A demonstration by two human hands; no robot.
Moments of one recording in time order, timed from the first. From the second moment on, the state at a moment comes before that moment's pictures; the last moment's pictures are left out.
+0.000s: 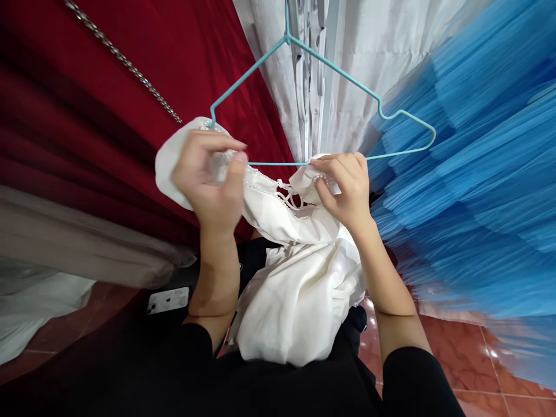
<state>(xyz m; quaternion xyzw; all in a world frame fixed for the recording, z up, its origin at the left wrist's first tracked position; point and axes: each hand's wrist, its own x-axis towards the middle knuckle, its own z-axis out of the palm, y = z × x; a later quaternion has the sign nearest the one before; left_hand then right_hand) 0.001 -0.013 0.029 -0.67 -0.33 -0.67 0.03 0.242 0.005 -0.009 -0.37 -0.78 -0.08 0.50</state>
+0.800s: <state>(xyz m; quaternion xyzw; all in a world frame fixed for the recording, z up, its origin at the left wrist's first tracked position) 0.032 -0.011 0.004 -0.77 -0.37 -0.51 0.00 0.333 0.027 0.085 -0.47 -0.58 -0.12 0.65</state>
